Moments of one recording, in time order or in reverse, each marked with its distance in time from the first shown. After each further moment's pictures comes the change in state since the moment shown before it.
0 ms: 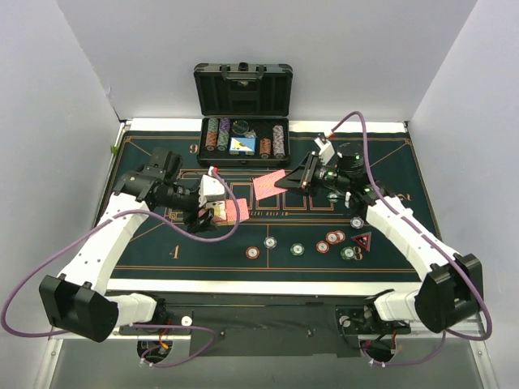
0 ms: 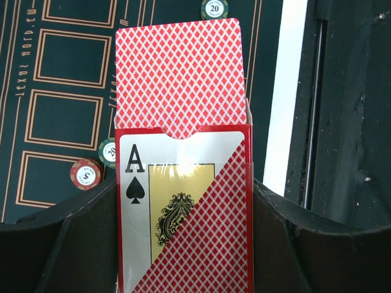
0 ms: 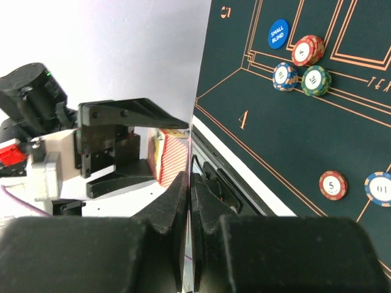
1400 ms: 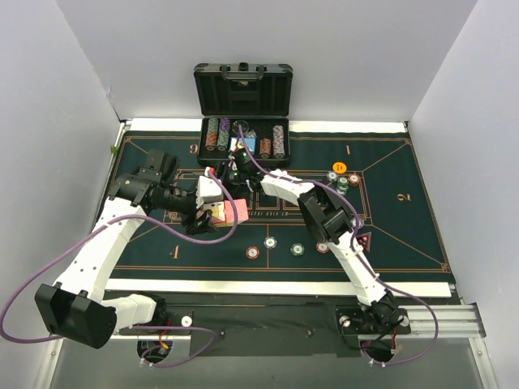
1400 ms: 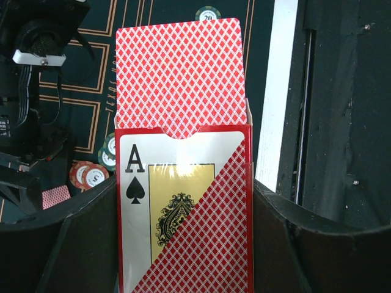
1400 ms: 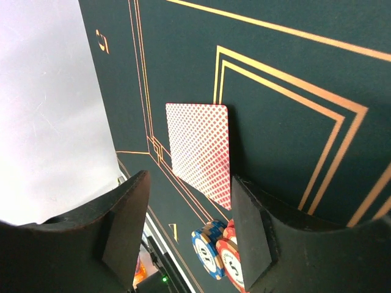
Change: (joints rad) left arm 0.008 -0.048 0.000 -0.019 0.025 -0.019; right arm 0.311 1.226 0.940 0.011 0.194 0.051
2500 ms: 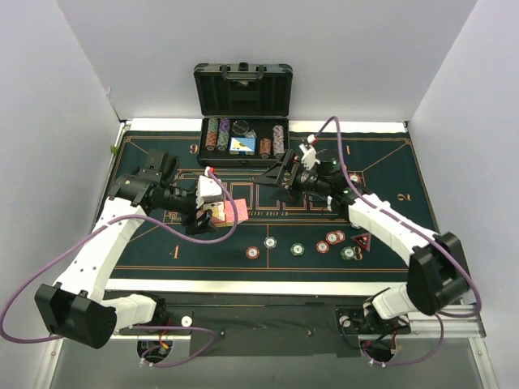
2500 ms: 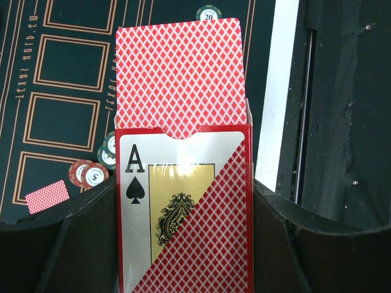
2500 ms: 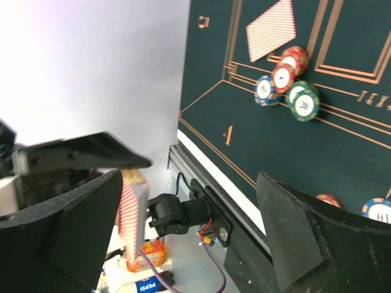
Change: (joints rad) left arm 0.000 0.000 0.000 0.001 -0.005 -0.007; right arm -0.200 -1.042 -0.955 0.138 -0.040 -0.005
